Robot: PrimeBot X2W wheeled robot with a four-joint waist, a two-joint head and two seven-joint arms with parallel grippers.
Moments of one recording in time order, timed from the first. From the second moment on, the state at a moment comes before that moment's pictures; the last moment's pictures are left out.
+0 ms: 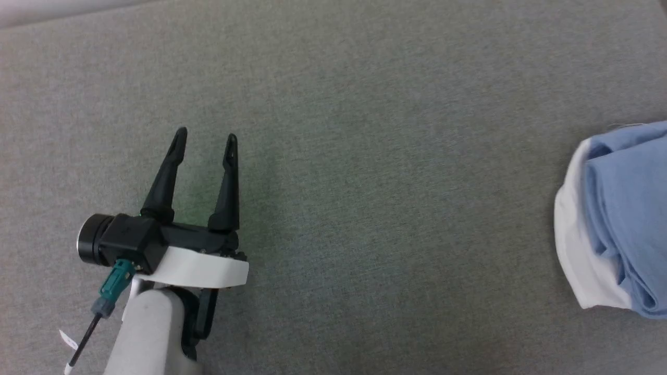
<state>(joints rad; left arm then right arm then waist) -0.23 0.12 -0.10 -0.04 -0.16 -0.06 -0.26 -0.45 -0.63 -0.09 0.70 0.33 0.13 0.22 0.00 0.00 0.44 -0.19</state>
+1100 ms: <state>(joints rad) 0.01 0.09 0.05 0.04 -0.20 -0.02 -0.26 -0.10 -0.19 -0.03 0.12 0.28 0.13 -0.05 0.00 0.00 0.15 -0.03</state>
